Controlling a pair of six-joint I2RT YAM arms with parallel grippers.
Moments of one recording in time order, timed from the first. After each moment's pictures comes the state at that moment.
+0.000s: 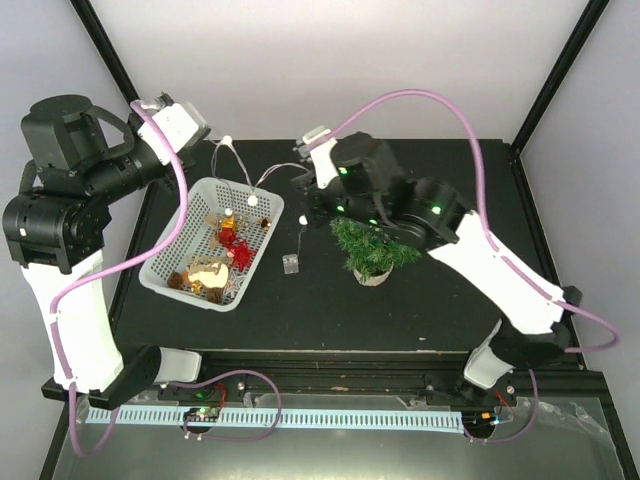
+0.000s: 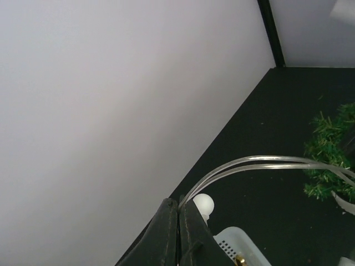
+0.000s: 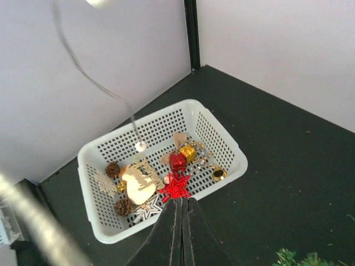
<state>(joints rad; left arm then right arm) -0.14 1.34 2.34 -1.26 0.44 0.64 1.04 1.64 2.10 -0.92 0.15 0.22</state>
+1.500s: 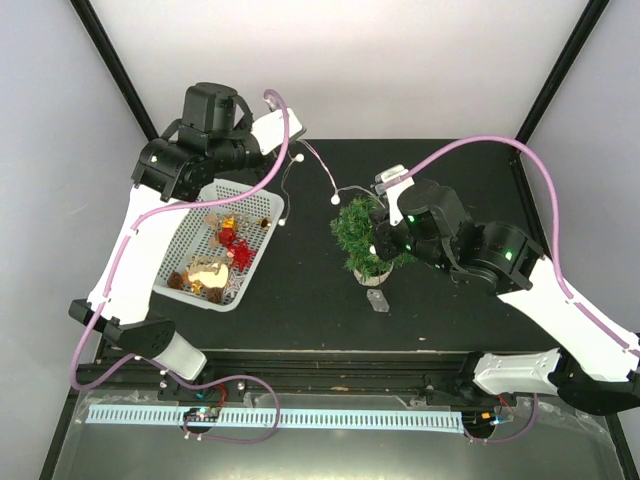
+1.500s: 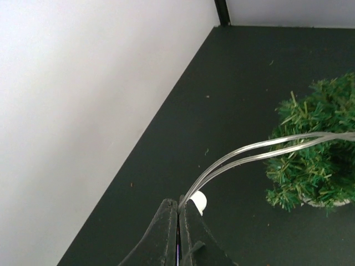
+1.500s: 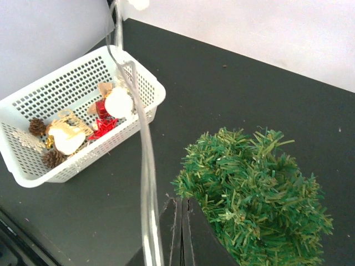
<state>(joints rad) -0.47 1.55 2.12 -1.07 0.26 0.56 0.99 1.19 1.62 -1.03 0.33 0.29</state>
